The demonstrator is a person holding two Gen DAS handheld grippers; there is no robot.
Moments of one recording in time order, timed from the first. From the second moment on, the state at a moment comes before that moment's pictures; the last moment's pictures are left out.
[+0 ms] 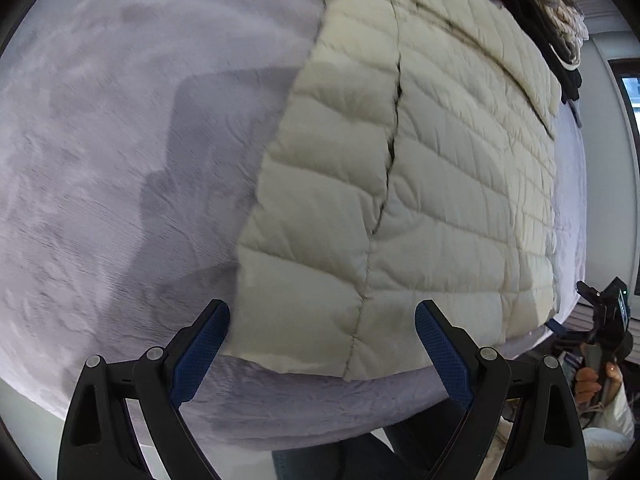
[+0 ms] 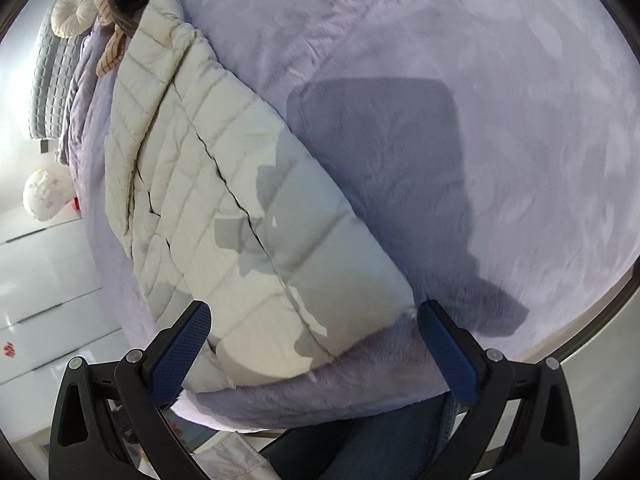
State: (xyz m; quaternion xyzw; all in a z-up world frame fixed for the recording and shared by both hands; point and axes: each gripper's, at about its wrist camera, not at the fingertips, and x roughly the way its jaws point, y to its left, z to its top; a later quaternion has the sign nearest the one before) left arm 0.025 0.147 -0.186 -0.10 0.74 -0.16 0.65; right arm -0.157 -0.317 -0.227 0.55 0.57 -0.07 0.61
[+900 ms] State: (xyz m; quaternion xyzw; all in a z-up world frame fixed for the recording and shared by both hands) left arm 0.057 0.117 -0.129 -0.19 0.68 -0.28 0.65; right arm -0.110 -0.281 -0.215 0.63 0.48 0.04 0.61
